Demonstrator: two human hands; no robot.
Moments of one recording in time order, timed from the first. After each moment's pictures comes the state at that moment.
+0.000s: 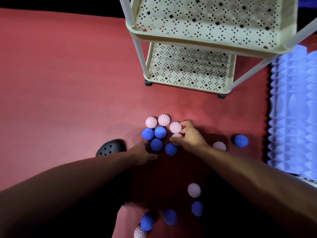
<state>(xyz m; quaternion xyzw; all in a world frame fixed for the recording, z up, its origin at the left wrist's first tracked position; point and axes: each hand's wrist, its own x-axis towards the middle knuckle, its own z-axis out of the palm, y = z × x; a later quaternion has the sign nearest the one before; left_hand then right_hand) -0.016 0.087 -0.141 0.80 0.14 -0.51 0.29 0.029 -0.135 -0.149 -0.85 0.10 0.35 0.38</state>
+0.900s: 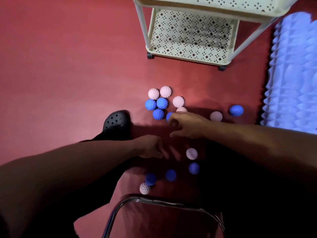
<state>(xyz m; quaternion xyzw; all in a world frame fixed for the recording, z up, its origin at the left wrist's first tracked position) -0.087 0.063 -0.087 0.80 -0.10 -0.56 0.20 -0.010 -0.141 -0.073 -0.84 -0.26 0.42 0.23</state>
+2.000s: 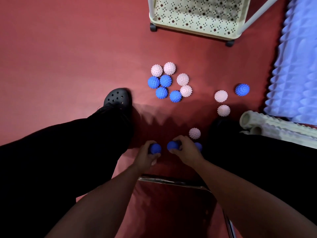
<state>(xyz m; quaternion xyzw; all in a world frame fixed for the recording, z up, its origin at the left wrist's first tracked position) -0.254 0.067 -0.137 0.69 0.30 -0.38 0.54 -0.204 -0.132 -0.130 -0.83 0.07 0.43 0.35</state>
